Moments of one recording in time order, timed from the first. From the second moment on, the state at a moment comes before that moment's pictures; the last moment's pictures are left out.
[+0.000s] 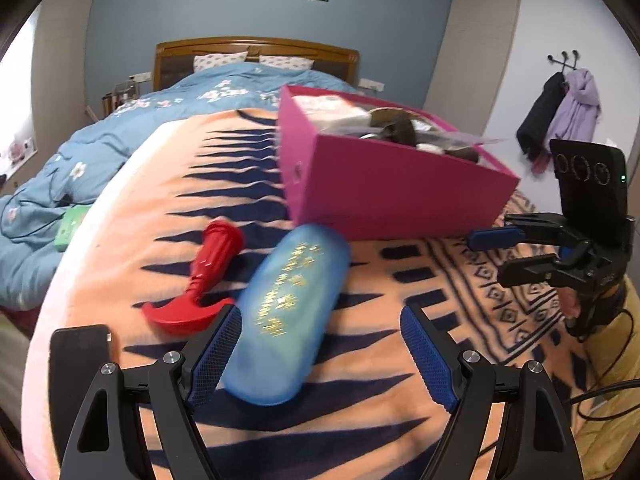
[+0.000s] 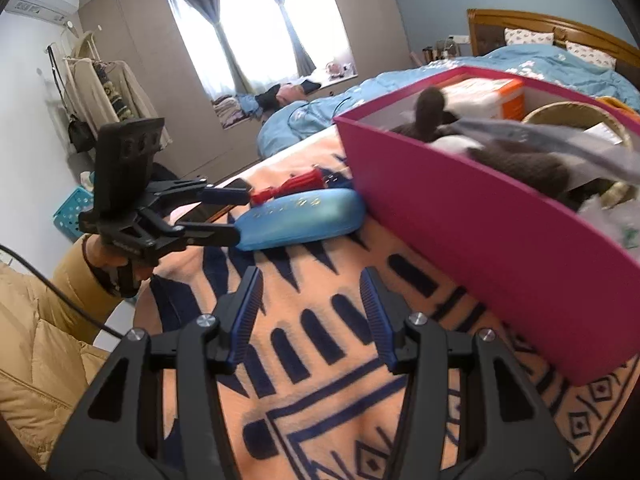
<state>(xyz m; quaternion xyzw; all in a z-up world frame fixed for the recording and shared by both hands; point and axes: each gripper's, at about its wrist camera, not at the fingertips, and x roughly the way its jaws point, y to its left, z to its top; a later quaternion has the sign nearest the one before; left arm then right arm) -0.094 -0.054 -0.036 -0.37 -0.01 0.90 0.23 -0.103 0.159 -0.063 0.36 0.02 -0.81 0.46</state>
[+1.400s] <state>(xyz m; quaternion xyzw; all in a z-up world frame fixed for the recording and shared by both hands) -0.116 -0.034 -0.067 -0.43 0.04 0.86 0.27 -0.145 0.120 -0.093 0.43 -0.05 -0.78 0.45</state>
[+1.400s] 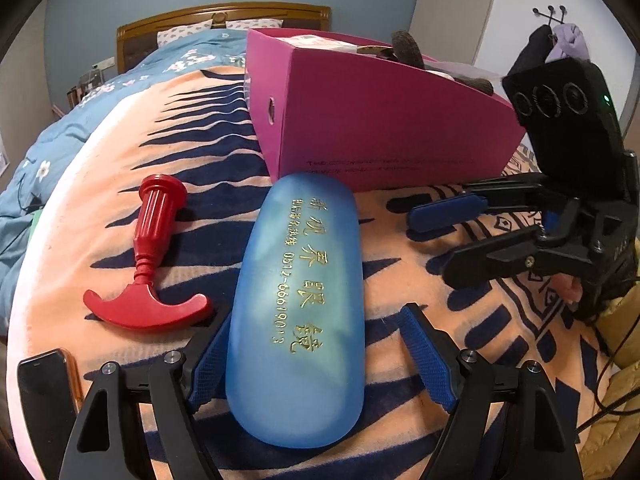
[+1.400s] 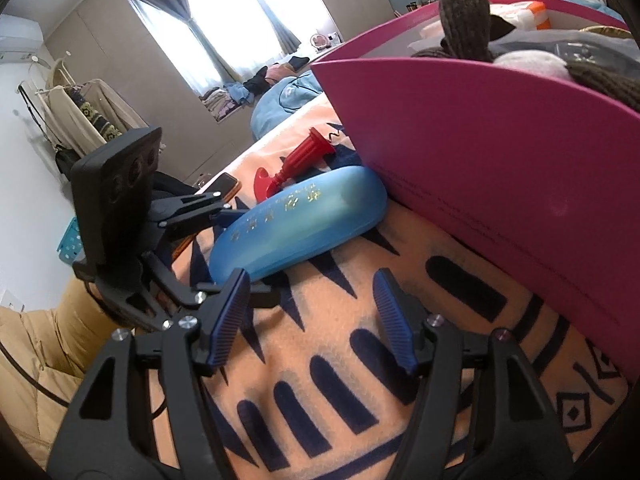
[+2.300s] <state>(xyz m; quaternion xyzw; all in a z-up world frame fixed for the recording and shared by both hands) -0.100 -0.022 -0.066 -0.42 0.04 0.84 0.33 -0.167 0.126 -0.102 0.44 -0.12 -0.79 0.42</state>
